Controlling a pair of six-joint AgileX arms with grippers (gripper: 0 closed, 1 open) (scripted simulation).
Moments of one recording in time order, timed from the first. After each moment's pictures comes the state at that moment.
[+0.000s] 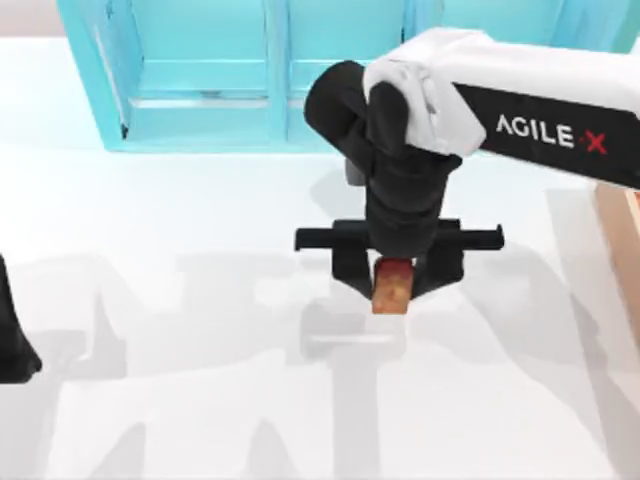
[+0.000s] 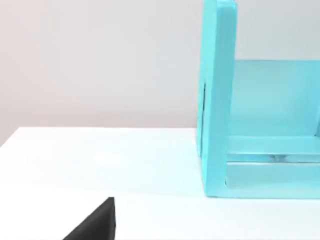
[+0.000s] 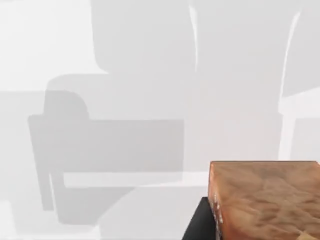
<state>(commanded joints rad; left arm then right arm) 0.00 0.00 0.00 0.00 0.00 0.00 0.68 2.19 1.72 -1.11 0.00 0.71</state>
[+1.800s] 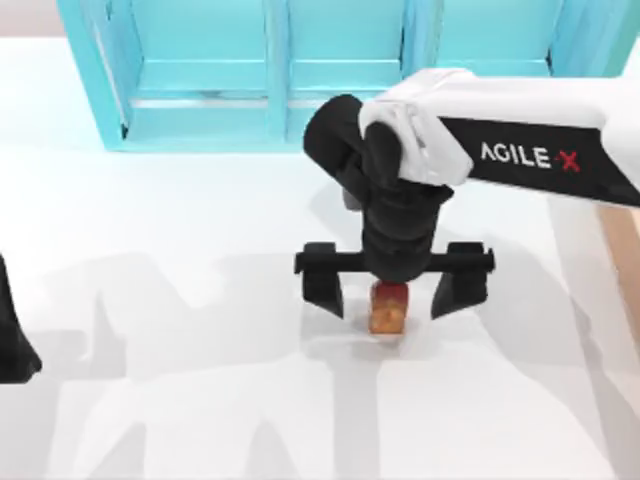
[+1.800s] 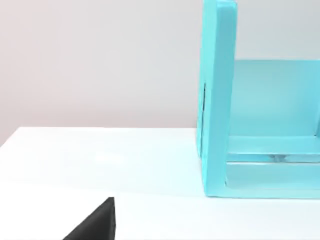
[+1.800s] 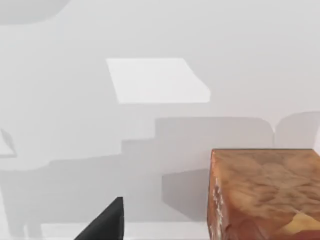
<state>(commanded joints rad) 0.00 0.00 0.00 0.00 0.00 0.00 0.68 2.23 1.65 -1.00 0.01 0.71</state>
